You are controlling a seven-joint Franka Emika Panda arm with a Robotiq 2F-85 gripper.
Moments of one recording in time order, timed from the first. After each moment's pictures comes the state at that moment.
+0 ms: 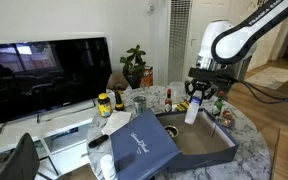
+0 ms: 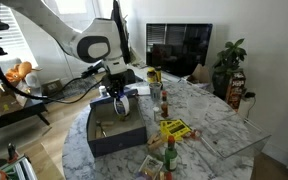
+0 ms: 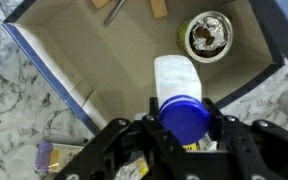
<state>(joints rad) 0.04 -0.04 0.06 -2.49 0.16 2.55 1.14</state>
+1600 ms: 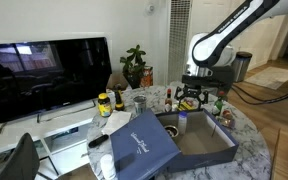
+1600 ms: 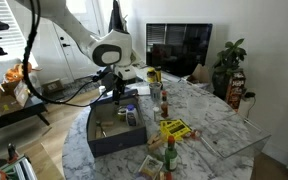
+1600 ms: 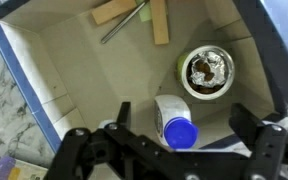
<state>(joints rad) 0.07 0.13 0.03 -2.34 0.33 2.44 0.84</state>
